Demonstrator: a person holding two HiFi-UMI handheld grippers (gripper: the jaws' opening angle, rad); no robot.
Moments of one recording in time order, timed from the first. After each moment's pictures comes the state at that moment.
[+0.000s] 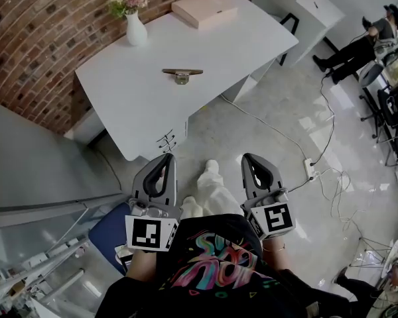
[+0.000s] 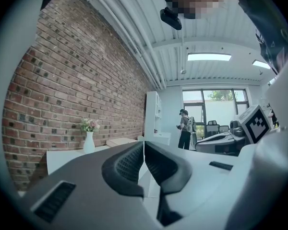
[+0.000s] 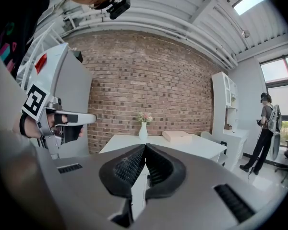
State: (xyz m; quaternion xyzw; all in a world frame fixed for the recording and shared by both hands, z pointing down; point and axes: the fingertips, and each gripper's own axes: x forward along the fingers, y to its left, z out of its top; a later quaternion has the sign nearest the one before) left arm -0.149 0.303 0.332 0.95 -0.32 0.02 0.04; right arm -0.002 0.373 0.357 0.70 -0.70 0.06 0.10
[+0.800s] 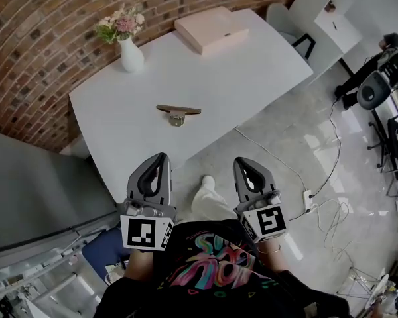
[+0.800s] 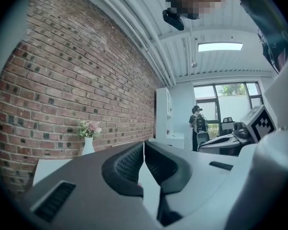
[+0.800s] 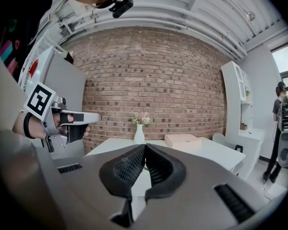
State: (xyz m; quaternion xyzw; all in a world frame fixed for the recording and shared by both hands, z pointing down) left arm -0.033 0.131 0.336 0.93 -0.37 0.03 0.03; right arm 0.114 0.195 0.370 0.66 -0.74 0.07 0.10
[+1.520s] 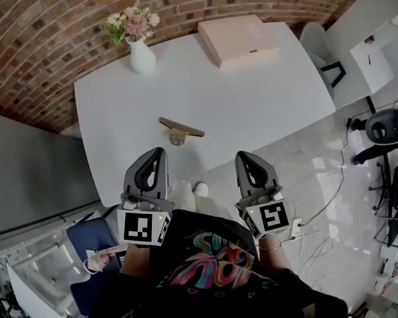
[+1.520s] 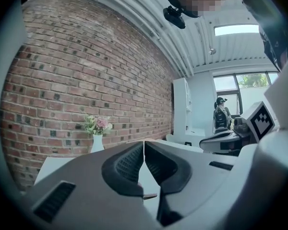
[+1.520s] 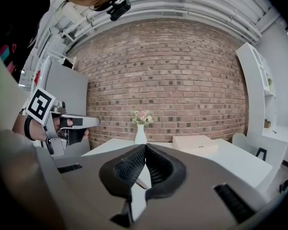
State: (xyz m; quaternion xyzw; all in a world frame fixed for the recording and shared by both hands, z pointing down) left arm 0.029 0.015 0.349 0.88 -0.47 0.06 0.05; right arm 0.187 0.046 0.365 0.57 -0.81 0.07 0.07
